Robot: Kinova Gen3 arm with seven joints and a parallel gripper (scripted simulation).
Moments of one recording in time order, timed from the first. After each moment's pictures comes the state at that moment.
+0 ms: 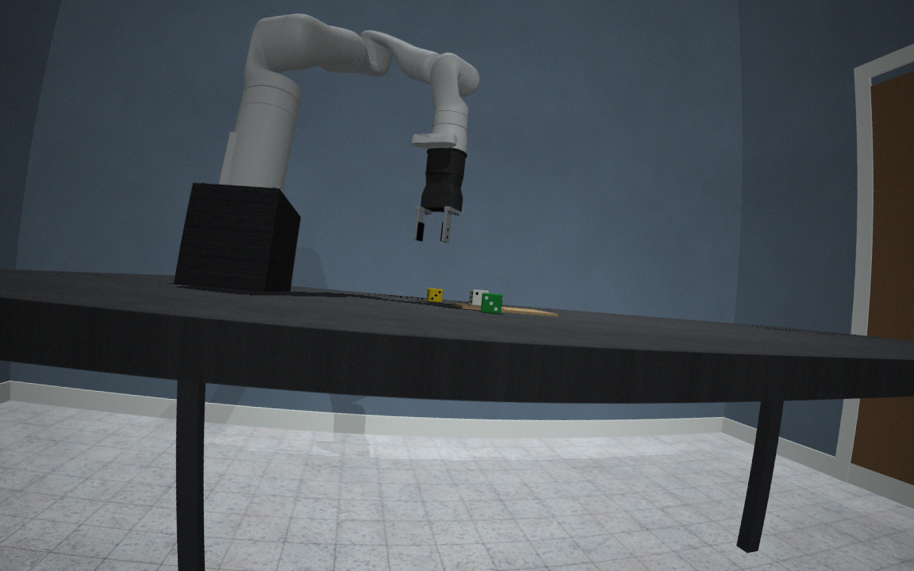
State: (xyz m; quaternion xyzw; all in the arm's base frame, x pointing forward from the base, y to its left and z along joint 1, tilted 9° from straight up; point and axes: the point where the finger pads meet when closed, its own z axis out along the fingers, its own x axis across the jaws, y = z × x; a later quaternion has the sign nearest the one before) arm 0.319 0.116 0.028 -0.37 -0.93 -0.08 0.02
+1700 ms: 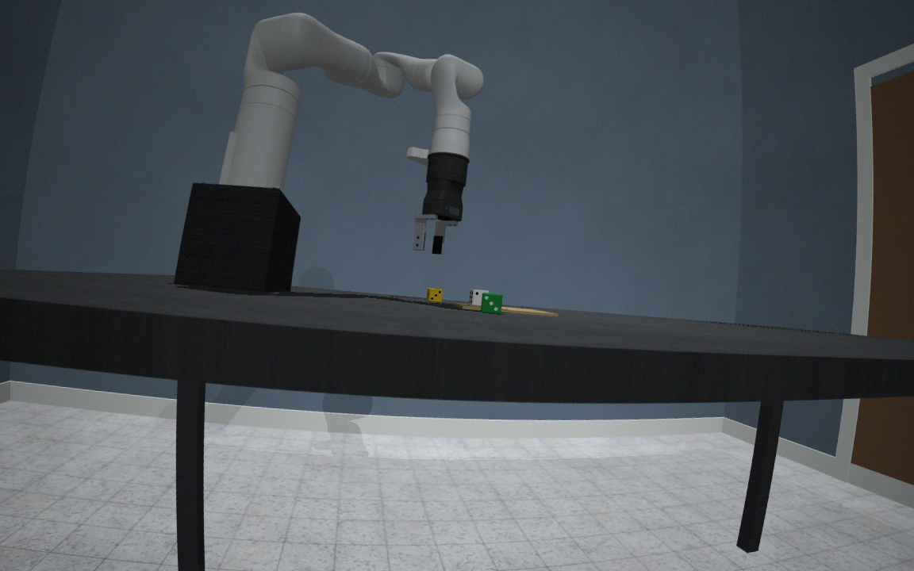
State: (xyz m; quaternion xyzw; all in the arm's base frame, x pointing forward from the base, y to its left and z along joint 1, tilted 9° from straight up) arm 0.316 0.123 0.008 -0.95 -0.31 -0.04 0.07
